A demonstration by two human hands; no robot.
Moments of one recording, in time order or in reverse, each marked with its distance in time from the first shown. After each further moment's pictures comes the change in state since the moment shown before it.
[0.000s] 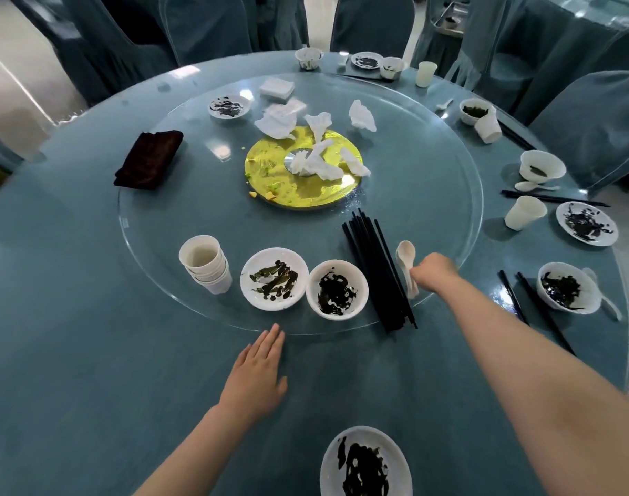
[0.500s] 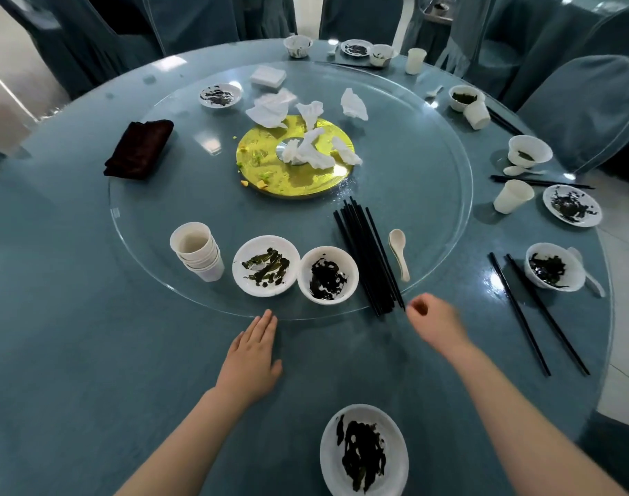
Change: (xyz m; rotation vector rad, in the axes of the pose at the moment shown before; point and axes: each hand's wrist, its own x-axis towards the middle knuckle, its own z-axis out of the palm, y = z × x) left_hand -0.003 -0.005 -0.002 -0.035 -0.006 -0.013; right_hand -0.103 0.062 0.059 0.372 0.078 -0.146
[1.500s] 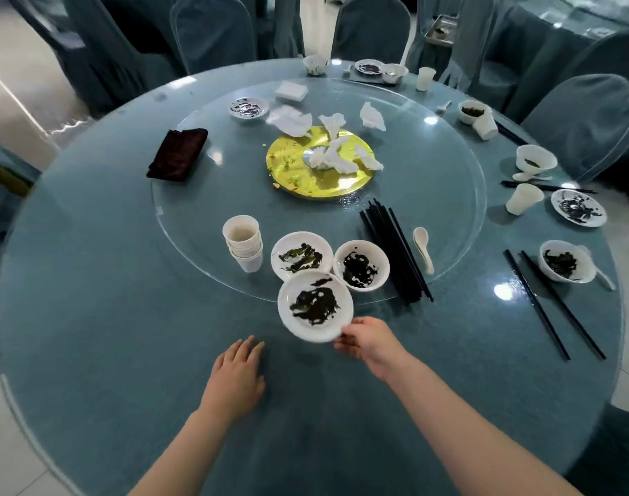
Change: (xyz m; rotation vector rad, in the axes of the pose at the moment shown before) left_hand -0.070 -0.093 0.008 0.052 0.046 -0.056; right_hand -0.096 -0.117 0.116 0.865 -0.365 0.286
